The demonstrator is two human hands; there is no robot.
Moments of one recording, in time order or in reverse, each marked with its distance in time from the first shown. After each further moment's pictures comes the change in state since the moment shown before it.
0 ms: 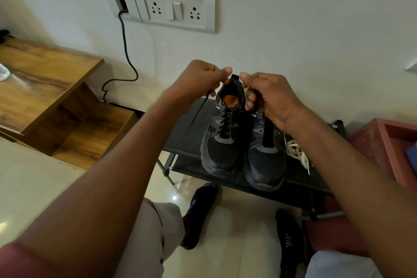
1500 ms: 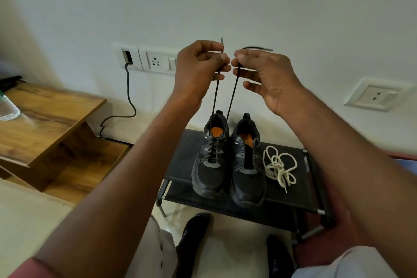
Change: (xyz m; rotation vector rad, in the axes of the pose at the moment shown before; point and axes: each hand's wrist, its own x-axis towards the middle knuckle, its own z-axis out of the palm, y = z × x) left_hand -0.046 0.118 0.001 -0.367 0.273 0.429; right_hand -0.047 -0.138 -0.004 0.098 0.199 -0.180
